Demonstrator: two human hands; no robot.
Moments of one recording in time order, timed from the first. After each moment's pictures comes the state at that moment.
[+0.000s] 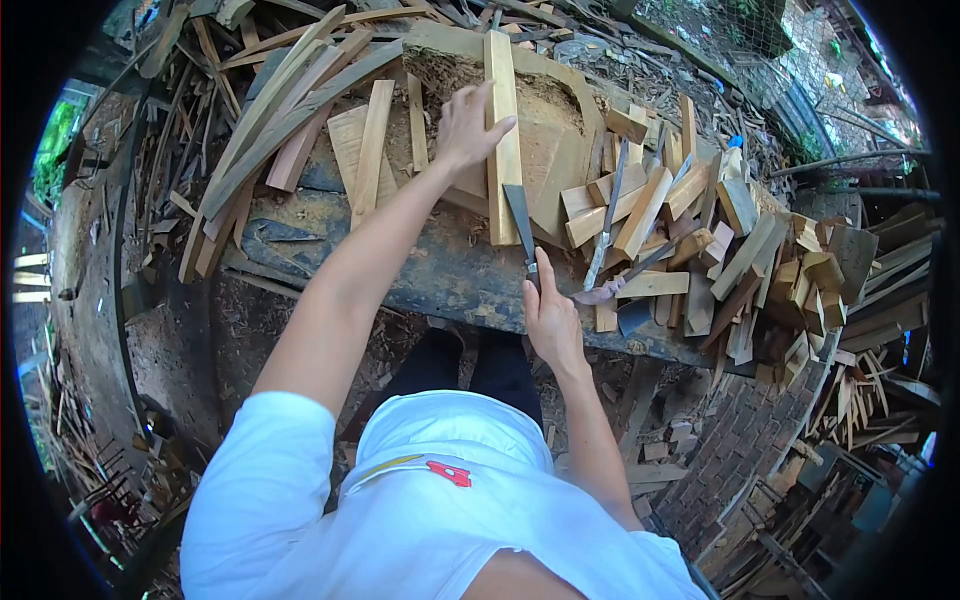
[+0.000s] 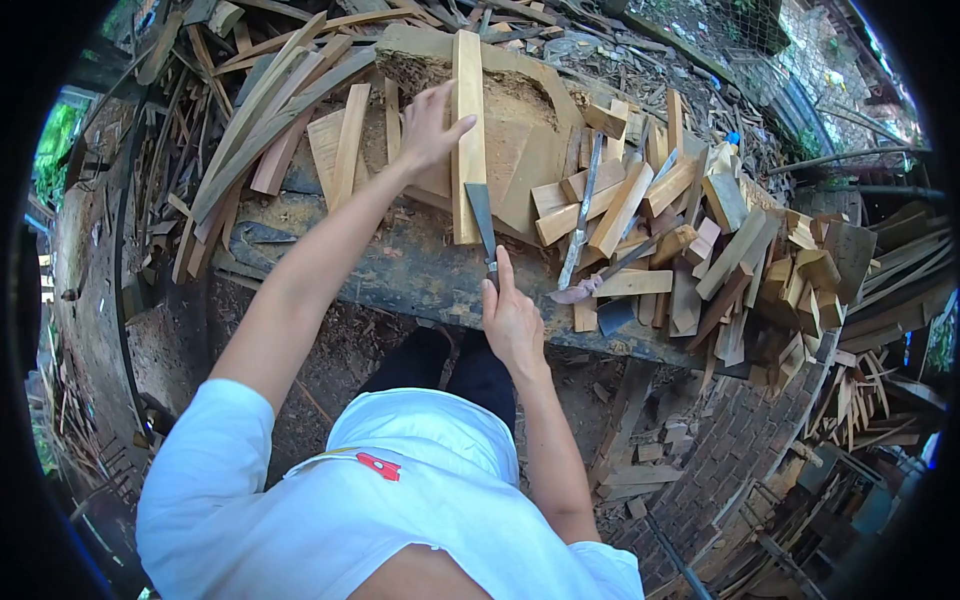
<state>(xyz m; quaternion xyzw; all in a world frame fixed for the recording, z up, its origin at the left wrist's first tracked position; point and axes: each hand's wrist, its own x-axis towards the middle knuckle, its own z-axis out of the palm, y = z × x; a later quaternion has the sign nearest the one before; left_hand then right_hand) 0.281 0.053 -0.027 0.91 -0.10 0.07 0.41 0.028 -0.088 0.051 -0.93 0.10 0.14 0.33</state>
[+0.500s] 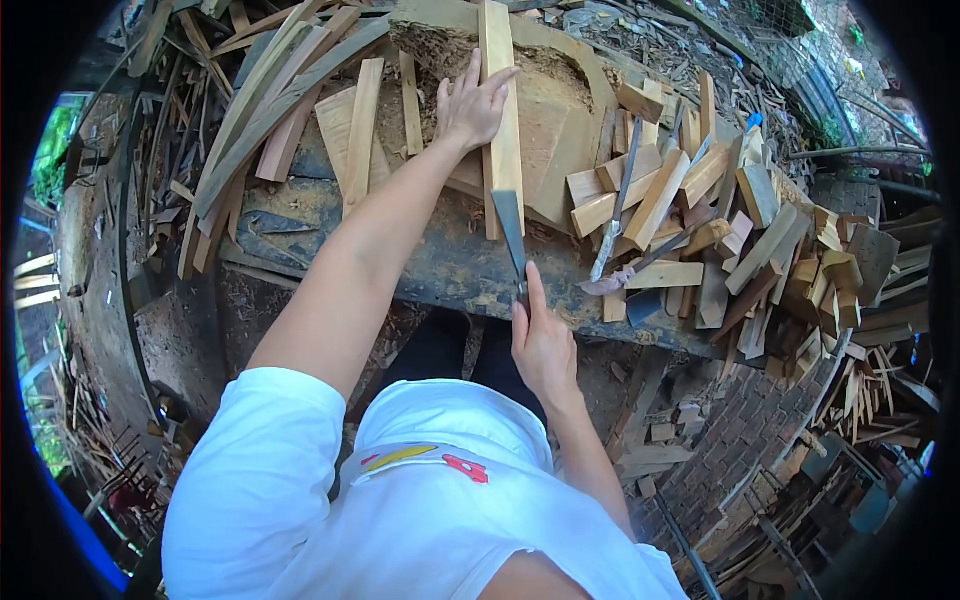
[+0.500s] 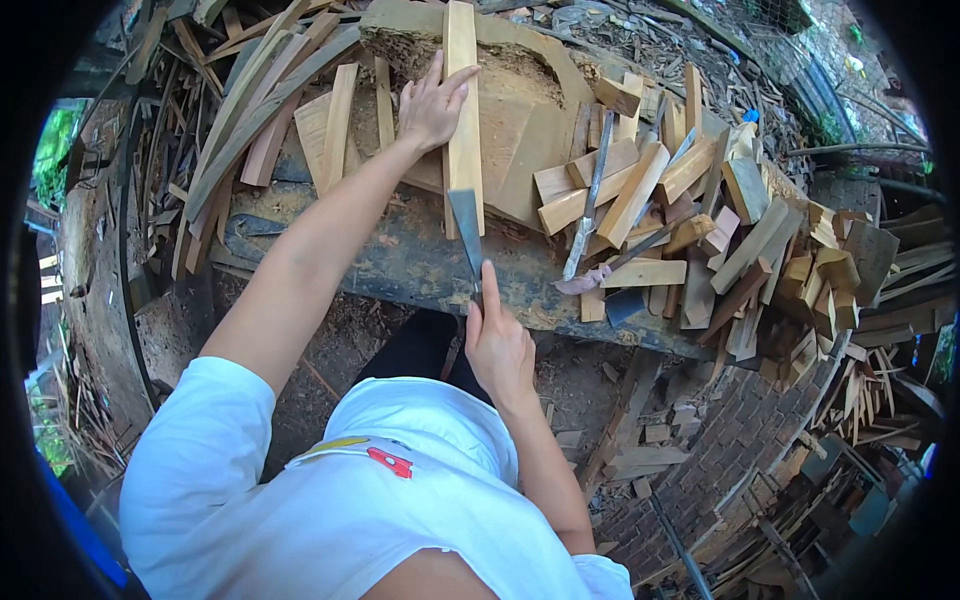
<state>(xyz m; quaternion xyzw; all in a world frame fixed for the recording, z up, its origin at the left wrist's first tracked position) 0.305 0.036 -0.062 0.96 -0.11 0.02 0.26 0.008 -0.075 0.067 -0.93 0.09 0.14 0.33</state>
